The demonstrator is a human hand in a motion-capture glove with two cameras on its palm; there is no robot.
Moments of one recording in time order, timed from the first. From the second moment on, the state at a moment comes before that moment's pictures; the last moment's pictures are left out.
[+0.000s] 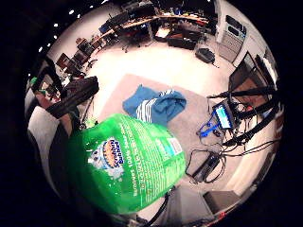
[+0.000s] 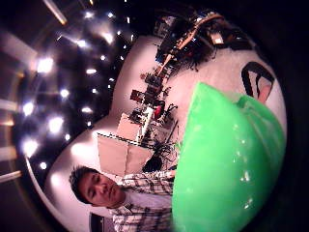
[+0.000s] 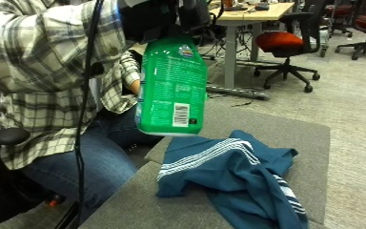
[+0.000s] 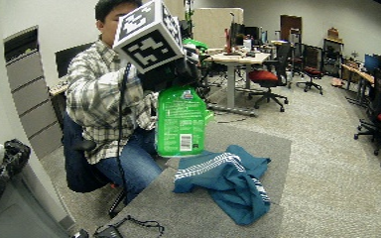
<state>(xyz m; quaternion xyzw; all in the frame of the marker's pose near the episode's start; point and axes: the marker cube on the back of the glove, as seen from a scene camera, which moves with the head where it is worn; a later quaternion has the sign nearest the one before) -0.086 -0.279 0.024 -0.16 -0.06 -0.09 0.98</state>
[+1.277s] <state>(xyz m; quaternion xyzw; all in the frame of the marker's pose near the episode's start) -0.130 -0.129 0.183 -0.40 0.42 0.03 0.81</state>
